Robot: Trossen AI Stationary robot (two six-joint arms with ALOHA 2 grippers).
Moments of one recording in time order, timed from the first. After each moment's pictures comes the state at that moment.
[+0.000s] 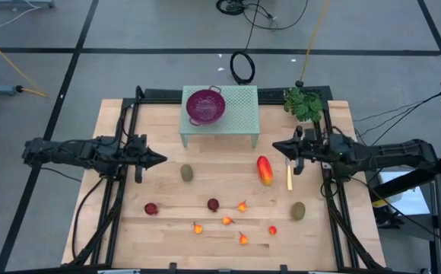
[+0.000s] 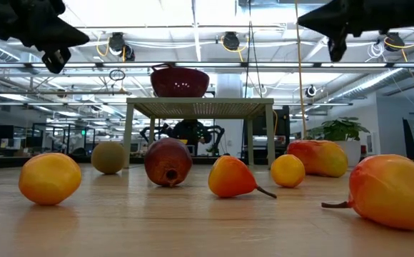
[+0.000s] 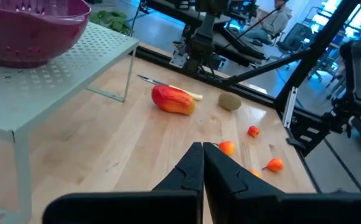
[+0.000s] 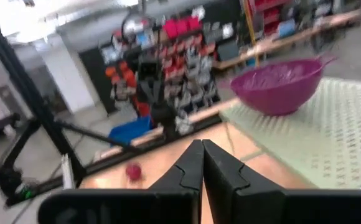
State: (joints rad) left arm -0.09 0.33 0.36 -0.24 -0.10 -0.36; right arm 0.02 0.61 0.40 0.24 0.16 0.35
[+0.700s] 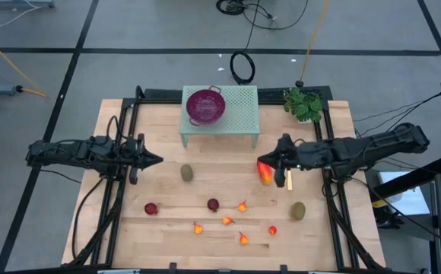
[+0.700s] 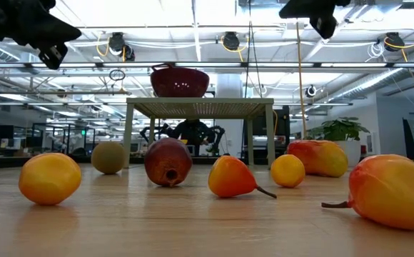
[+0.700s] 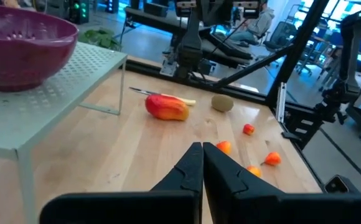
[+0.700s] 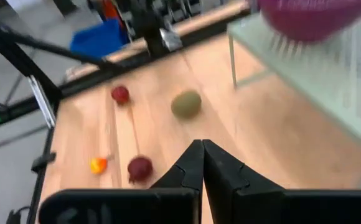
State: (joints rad) left arm -0.09 0.23 0.35 -0.27 -0.06 -0.26; right arm 0.22 1.02 0.89 -0.35 0.32 0.50
